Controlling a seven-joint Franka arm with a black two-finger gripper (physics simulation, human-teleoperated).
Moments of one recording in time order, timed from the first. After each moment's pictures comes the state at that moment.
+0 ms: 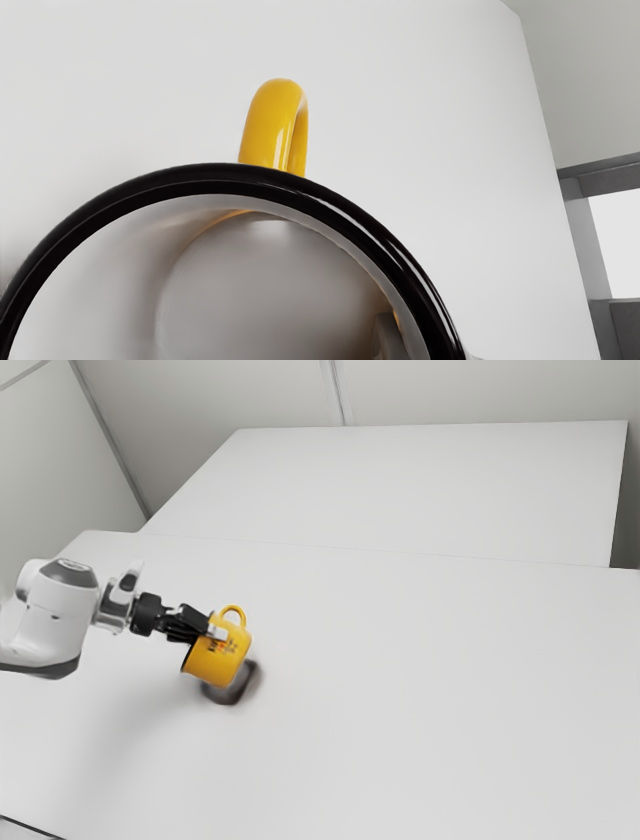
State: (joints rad) arm 0.42 -0.03 -0.06 -2.36 -1.11 2.02 1.05
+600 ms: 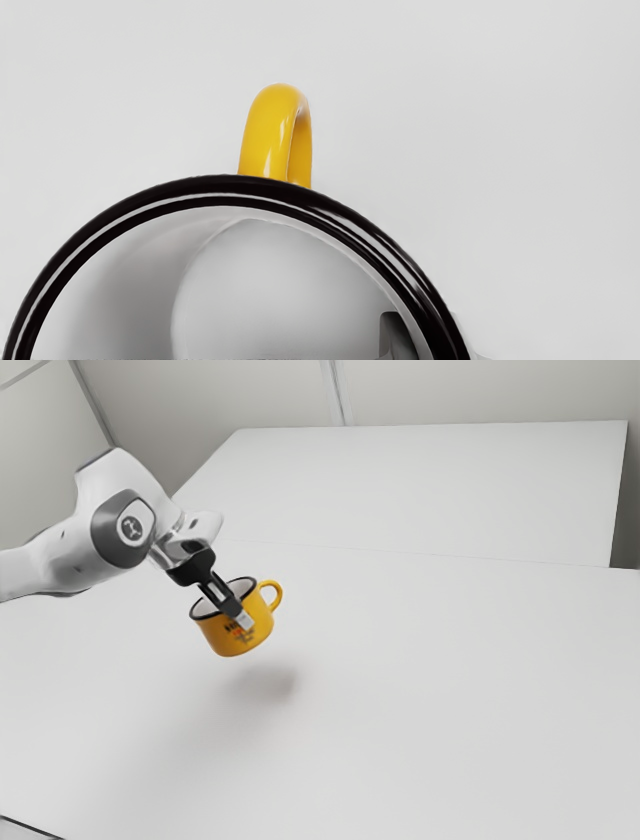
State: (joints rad) arm 0.05 -0.23 -0.07 -2.26 -0.38 2.11 0.80
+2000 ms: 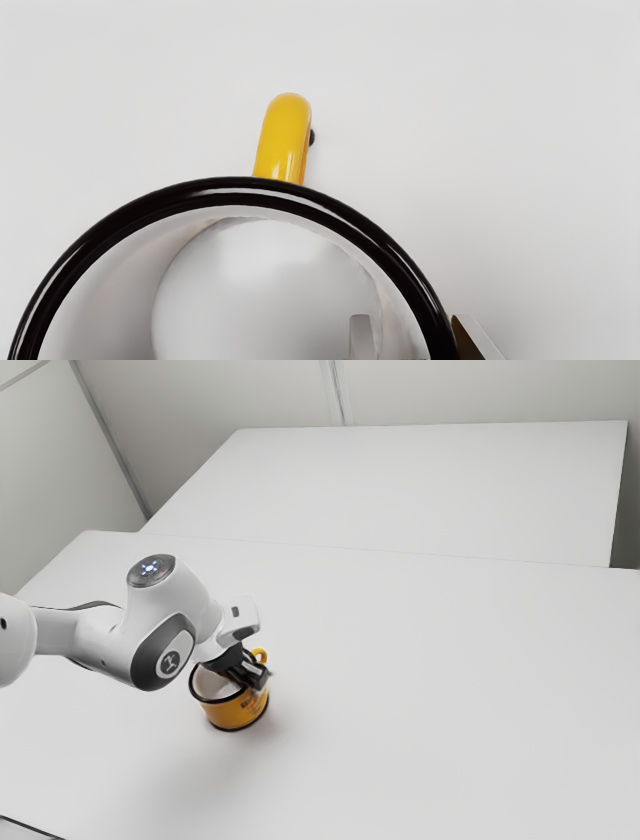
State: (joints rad) arm -0.07 -0.21 -0.07 -2.64 0.00 2.65 0.02
